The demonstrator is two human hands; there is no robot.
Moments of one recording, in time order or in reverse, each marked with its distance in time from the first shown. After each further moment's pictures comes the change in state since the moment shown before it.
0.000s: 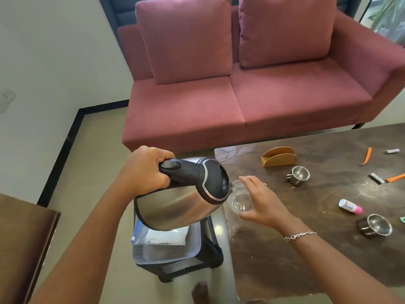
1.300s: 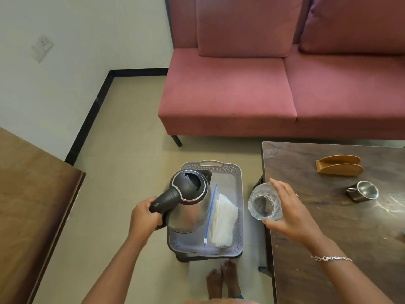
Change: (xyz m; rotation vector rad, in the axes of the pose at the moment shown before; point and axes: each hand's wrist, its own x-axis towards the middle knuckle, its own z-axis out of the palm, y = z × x) left_hand -0.104 -0.219 0.098 -0.706 0.200 -0.933; right_hand 0.059 -0.072 0.076 0.102 -0.069 0.026
